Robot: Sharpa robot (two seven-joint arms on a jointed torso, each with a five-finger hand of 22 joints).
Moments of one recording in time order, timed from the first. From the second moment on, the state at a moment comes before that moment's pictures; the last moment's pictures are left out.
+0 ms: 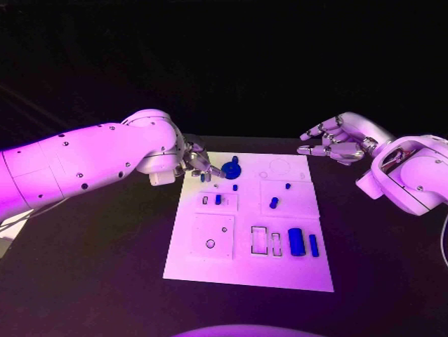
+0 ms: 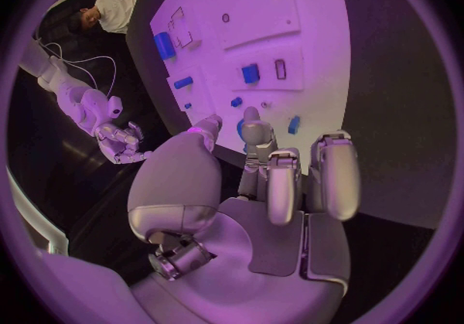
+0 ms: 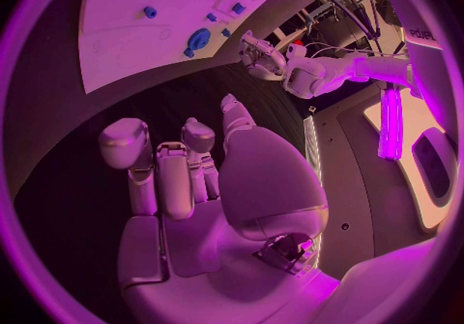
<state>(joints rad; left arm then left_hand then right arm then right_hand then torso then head) 1.36 -0.76 0.02 1.45 -1.02 0.22 -0.66 0.99 -0.08 0.17 0.25 0.26 0.91 0.04 0.62 0.60 1.26 -0.03 0.97 0.88 1.47 -0.09 1.57 1.31 0.05 1.46 0.02 1.40 1.31 1.32 -0.91 -0.03 1.56 -1.07 -0.35 0.00 1.27 0.00 -0.08 0.13 0.28 0.94 0.15 0.12 0.09 1.27 0.06 1.02 1.09 1.47 -0.01 1.40 1.31 0.11 1.28 0.09 1.20 0.87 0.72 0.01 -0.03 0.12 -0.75</state>
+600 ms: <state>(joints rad) 1.41 -0.59 -0.02 1.11 -1.06 0.31 -0.65 1.05 -0.06 0.10 0.29 0.25 0.91 0.07 0.55 0.52 1.22 0.00 0.92 0.81 1.46 -0.07 1.57 1.31 0.05 1.45 0.04 1.39 1.30 1.31 -0.90 -0.03 1.56 -1.07 -0.35 0.00 1.27 0.00 -0.08 0.13 0.28 0.94 0.15 0.12 0.09 1.27 0.06 1.02 1.09 1.47 -0.01 1.40 1.31 0.11 1.28 0.09 1.20 0.87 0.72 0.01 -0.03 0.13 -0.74</state>
